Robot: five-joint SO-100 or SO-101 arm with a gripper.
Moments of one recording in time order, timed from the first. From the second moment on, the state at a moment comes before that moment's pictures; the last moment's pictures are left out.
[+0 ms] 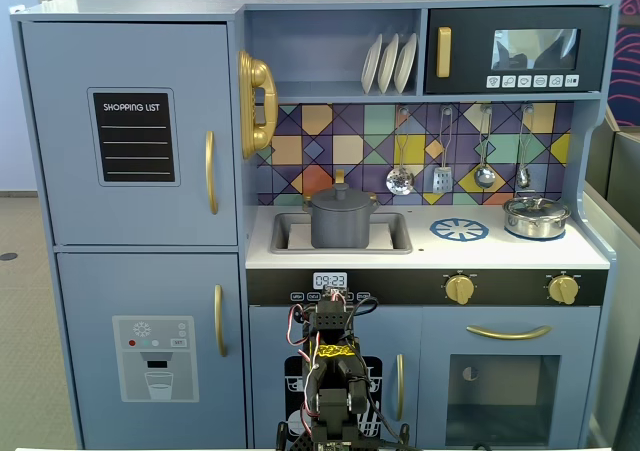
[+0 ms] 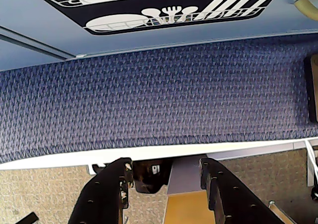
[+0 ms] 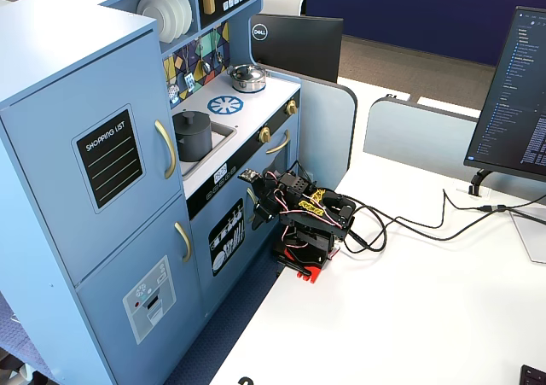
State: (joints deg) arm -2.4 182.5 171.8 77.2 -86.3
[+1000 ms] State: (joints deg) arm -0.6 179.6 162.6 77.1 -88.4
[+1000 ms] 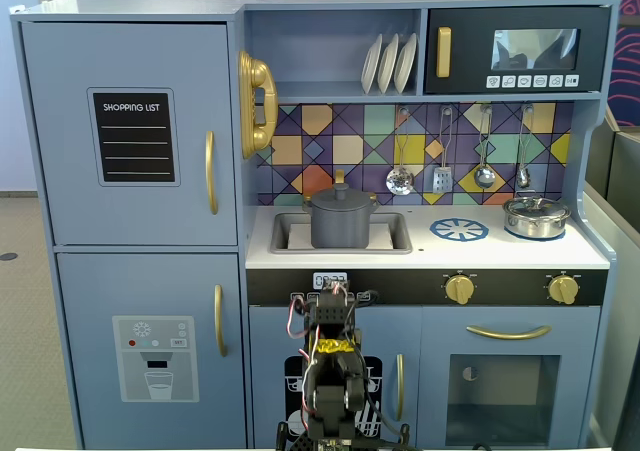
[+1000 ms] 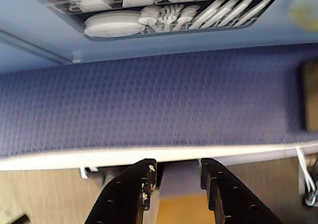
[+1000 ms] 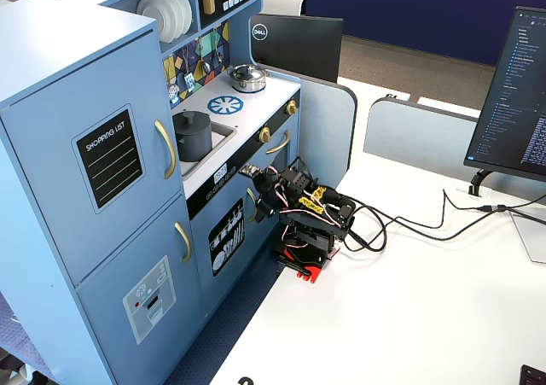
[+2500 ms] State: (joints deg) arm 3.4 134.7 120.4 8.5 -92.5
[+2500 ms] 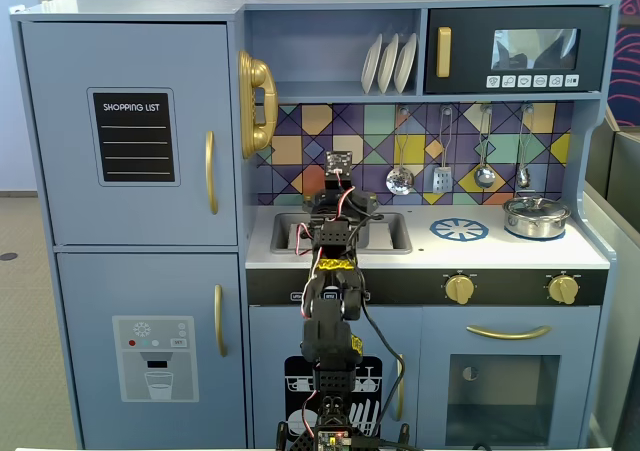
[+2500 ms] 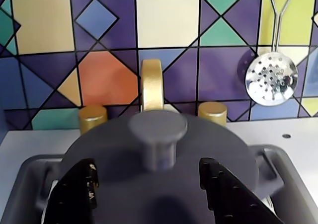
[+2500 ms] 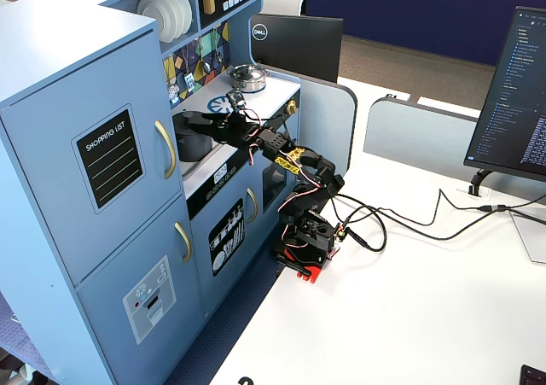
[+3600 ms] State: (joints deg) arm 3.3 118.6 105.2 4.8 -96.3
